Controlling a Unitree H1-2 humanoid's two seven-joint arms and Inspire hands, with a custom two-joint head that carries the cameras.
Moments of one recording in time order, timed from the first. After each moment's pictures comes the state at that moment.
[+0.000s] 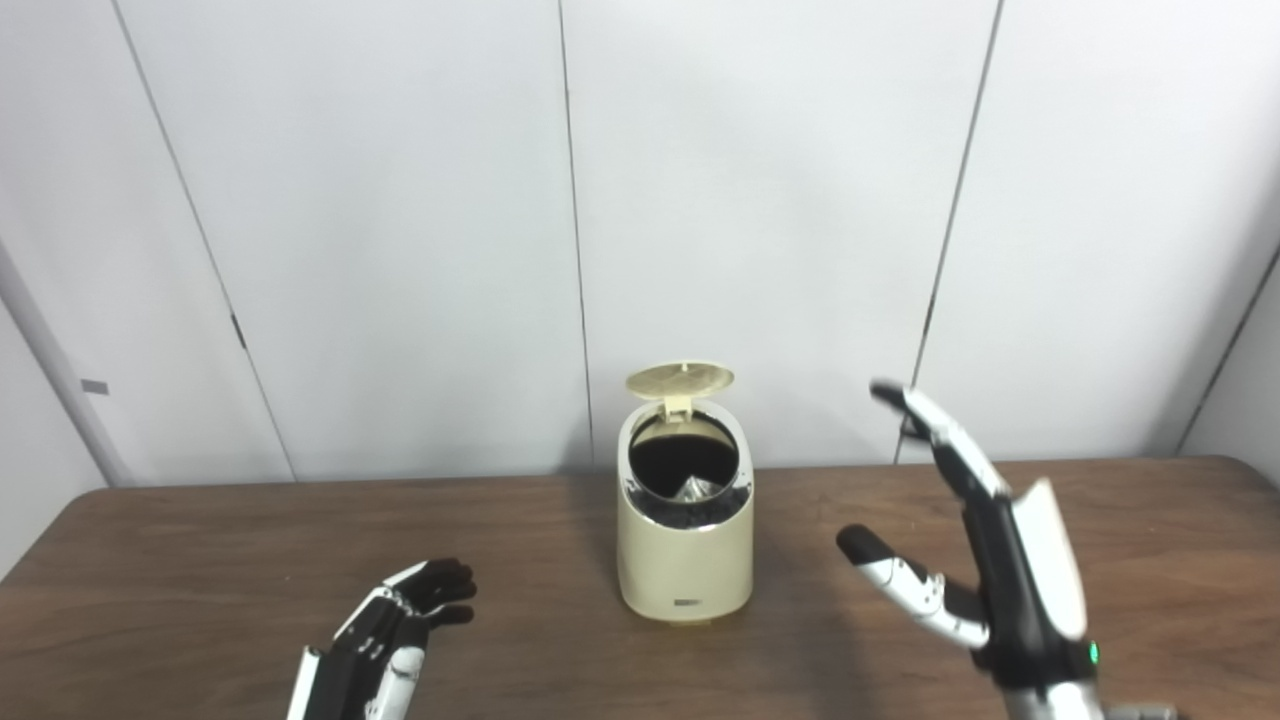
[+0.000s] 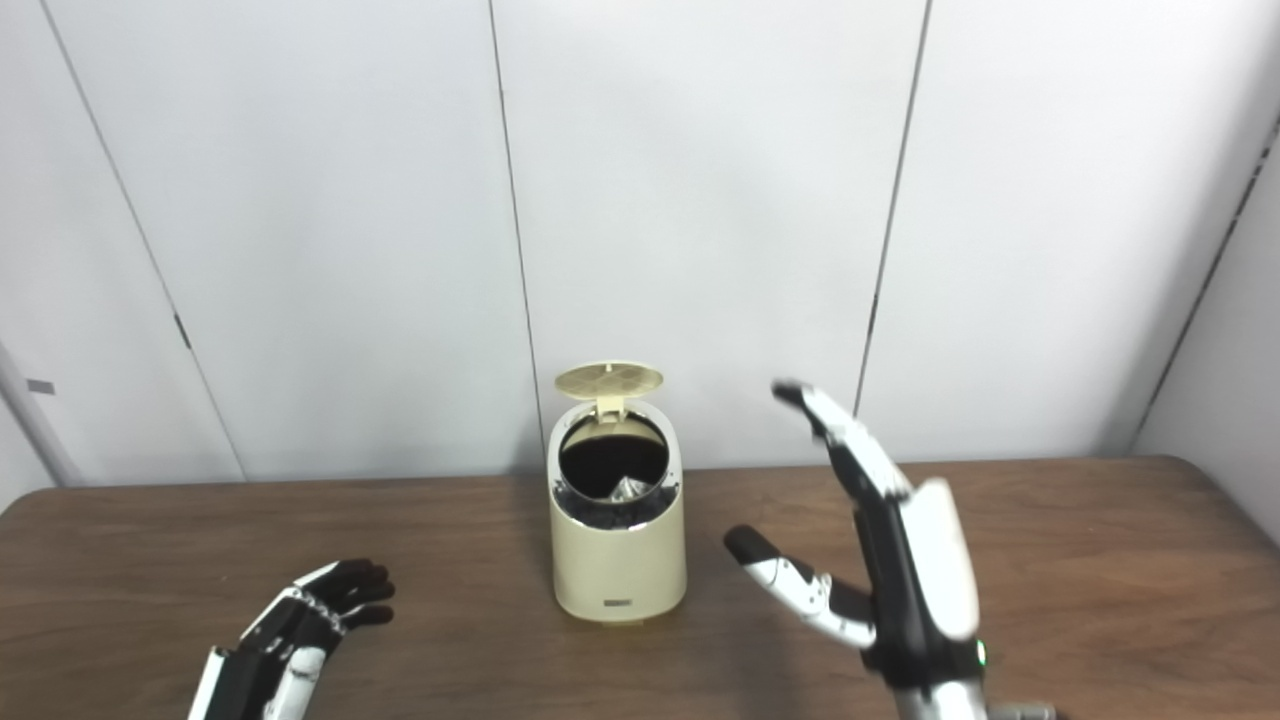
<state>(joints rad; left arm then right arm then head) 0.00 0.18 -0.09 -0.04 -0.17 -0.44 0.05 -0.20 -0.16 0.05 -0.46 -0.58 -0.09 -0.09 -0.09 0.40</state>
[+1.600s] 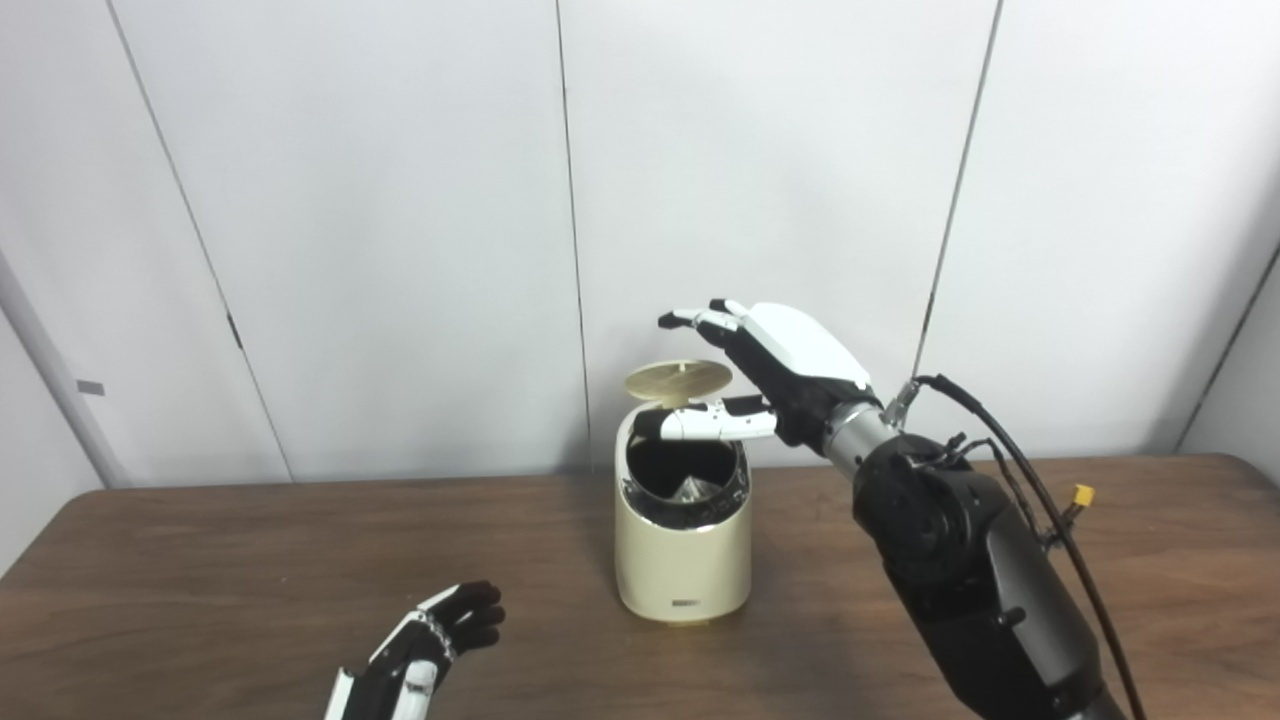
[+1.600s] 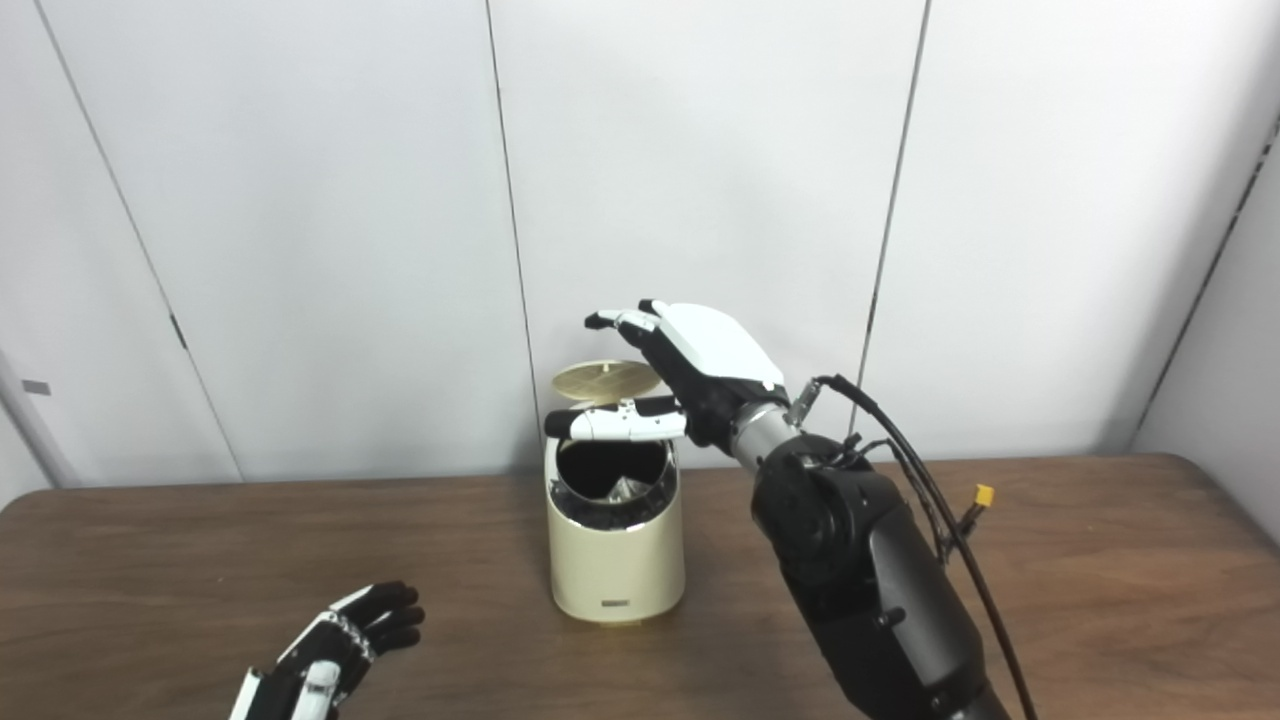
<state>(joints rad) 0.04 0.09 -0.01 -0.07 -0.13 -0.36 -0.09 -0.76 -0.23 0.26 -0.11 -0.82 0.36 0.42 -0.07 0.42</state>
